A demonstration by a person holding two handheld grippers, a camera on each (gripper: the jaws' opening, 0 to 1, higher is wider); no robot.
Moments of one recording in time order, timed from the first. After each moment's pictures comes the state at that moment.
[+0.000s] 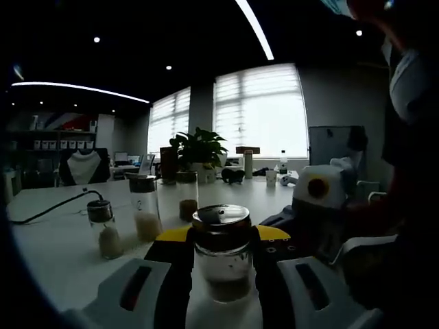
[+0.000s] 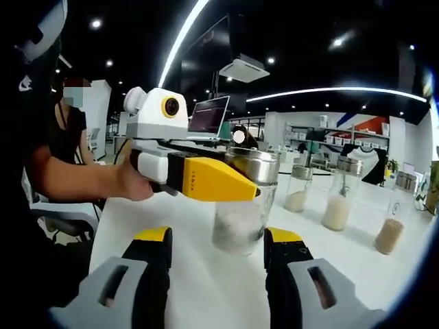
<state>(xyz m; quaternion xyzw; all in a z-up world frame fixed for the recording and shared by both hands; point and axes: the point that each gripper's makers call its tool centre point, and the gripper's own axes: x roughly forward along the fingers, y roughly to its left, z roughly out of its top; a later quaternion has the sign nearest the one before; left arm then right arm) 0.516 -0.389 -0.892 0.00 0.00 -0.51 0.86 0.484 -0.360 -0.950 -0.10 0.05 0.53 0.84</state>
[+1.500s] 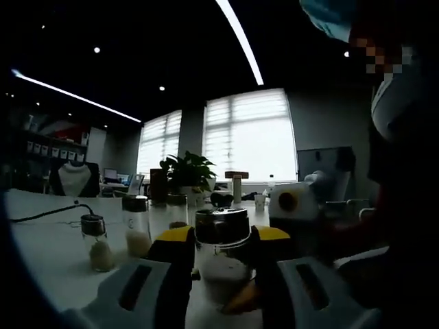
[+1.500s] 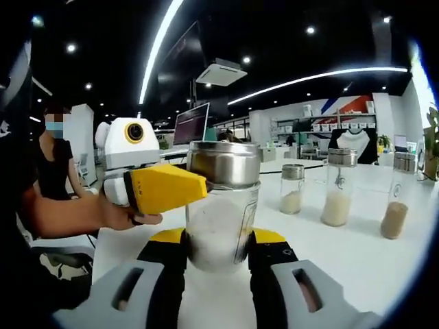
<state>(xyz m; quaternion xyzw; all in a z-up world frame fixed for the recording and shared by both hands) 0.511 -0.385 -0.871 -0.06 -0.06 -0.50 0.86 0.508 -0.355 -0.933 -0.01 0.07 0.48 0.87</state>
